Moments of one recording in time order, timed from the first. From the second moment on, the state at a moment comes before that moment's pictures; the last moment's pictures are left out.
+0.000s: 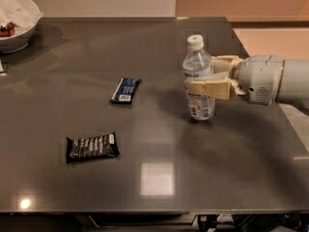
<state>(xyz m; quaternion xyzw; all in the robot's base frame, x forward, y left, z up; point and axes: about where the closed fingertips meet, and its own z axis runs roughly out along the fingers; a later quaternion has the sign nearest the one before) 0.507 -0.103 0.954 -0.44 0.64 0.30 0.55</state>
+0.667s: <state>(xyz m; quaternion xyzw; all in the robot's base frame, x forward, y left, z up) 0.513 -0.105 0.950 -0.42 0.61 0.33 0.59</state>
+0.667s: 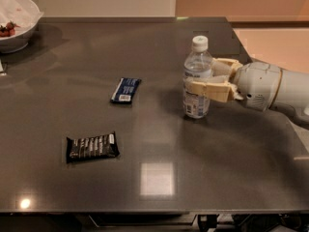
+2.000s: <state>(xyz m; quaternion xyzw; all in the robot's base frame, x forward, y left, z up) 0.523 -0.109 0.935 -0.38 0.60 0.36 0.60</state>
